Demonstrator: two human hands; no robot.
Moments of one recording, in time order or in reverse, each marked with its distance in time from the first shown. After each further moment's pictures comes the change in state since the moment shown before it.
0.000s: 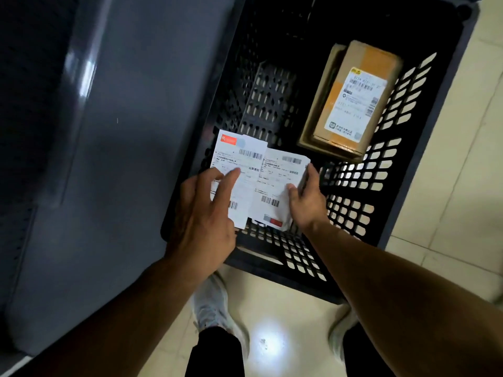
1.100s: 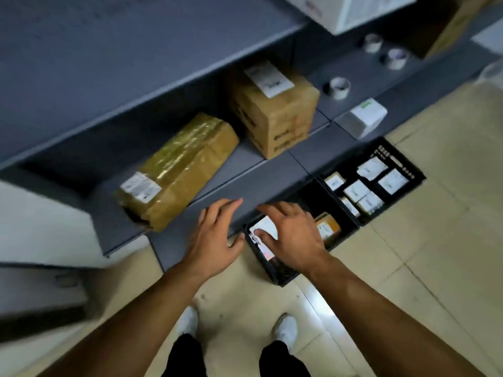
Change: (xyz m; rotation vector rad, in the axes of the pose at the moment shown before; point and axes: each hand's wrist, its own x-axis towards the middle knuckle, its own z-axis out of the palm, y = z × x) left_hand -0.324 0.228 -0.456 -0.327 0.477 -0.417; right_hand -0.555 -0.400 -0.217 -1.158 -0.334 -1.226
